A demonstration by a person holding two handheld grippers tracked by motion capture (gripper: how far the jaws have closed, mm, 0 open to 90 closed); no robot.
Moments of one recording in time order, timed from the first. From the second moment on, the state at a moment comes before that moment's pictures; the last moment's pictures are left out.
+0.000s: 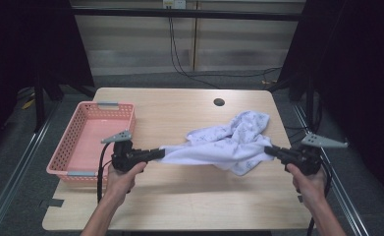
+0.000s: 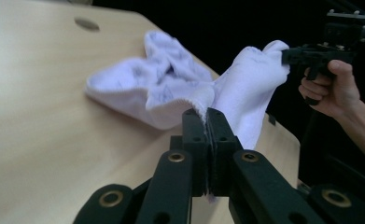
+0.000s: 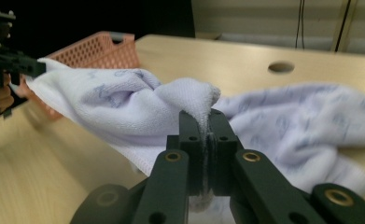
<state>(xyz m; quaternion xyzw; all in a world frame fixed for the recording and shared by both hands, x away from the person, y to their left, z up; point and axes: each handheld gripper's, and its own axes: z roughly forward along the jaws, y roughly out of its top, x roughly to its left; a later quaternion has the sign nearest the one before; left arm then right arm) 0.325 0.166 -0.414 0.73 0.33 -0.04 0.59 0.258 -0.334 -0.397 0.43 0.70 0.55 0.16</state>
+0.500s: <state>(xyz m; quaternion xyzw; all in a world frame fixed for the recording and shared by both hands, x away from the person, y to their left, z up) 0.381 0.160 -0.302 0.67 0.32 0.05 0.66 0.323 -0.336 -0.267 0.42 0.63 0.59 0.27</state>
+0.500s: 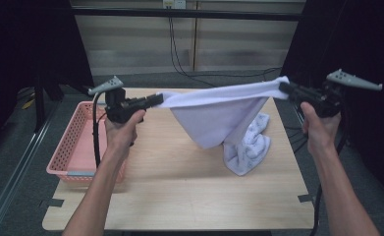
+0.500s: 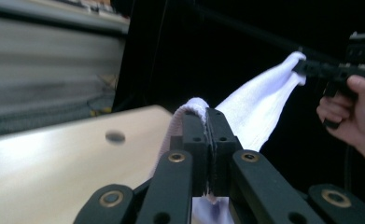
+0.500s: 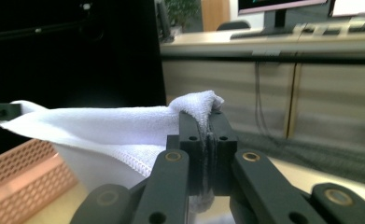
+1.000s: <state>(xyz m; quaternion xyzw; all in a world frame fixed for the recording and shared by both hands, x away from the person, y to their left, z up) 0.373 0.173 -0.176 0.64 0.26 0.15 0.71 0.363 -0.321 -0.142 0.39 0.59 0.61 0.35</state>
